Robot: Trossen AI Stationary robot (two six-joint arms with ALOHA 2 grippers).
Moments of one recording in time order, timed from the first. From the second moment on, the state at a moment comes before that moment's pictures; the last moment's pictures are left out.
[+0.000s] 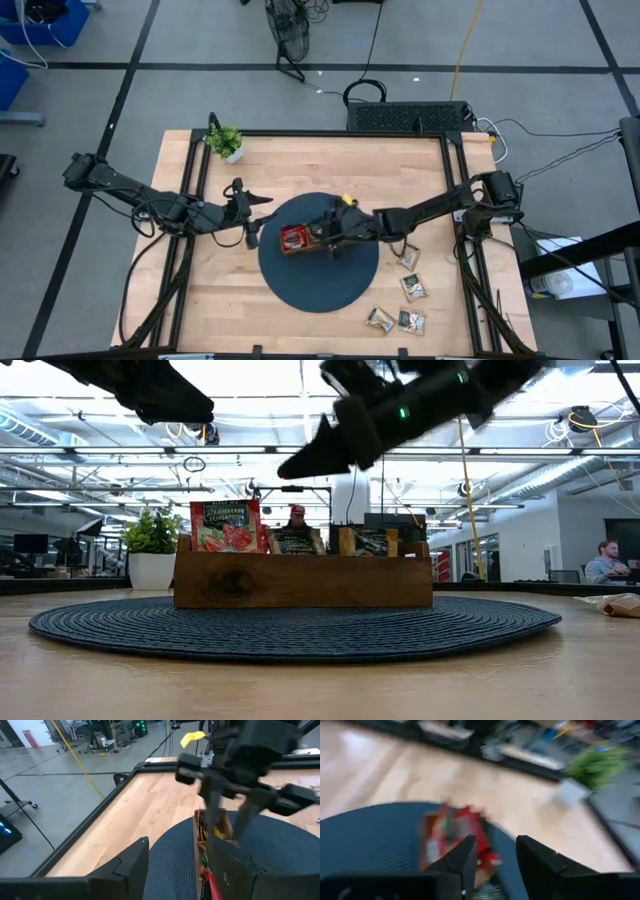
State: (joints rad) left arm -0.34 0.93 0.57 0.01 -0.64 -0.07; right arm 0.16 1.78 0.97 0.42 0.30 -0.20
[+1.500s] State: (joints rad) left arm -0.33 0.93 0.57 0.03 -0.65 -0.06; right arm 0.13 2.09 1.45 -0.45 0.23 -0.09
